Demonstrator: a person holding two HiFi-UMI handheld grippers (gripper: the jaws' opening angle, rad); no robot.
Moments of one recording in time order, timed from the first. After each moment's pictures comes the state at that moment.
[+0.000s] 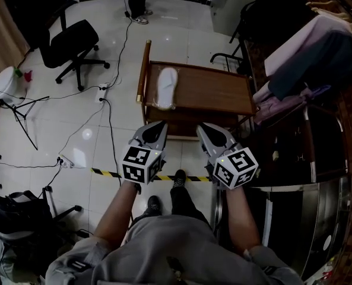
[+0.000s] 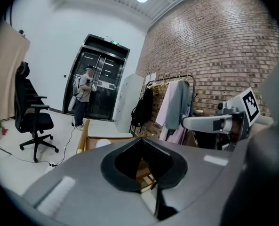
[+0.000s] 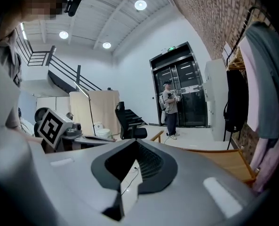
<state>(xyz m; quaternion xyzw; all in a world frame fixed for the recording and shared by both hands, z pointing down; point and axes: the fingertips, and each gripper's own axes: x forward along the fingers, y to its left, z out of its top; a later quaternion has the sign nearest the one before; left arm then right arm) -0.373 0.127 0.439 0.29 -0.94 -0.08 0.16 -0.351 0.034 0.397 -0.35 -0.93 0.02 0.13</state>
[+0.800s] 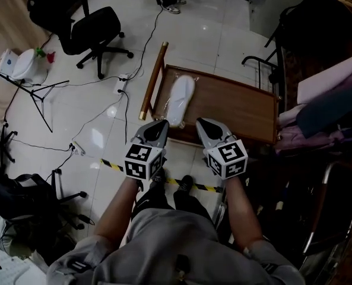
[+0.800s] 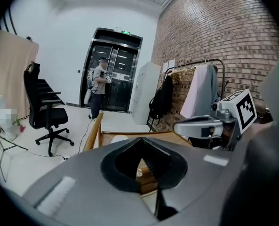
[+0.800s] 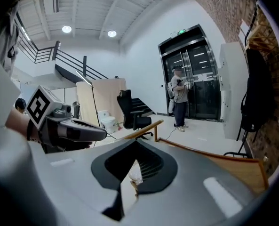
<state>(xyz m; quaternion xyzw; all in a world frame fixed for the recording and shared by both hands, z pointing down) -0.494 0.120 0.503 0.20 -0.95 -0.06 0.22 -0.509 0.026 0.491 -0.41 -0.89 -0.02 0.19</state>
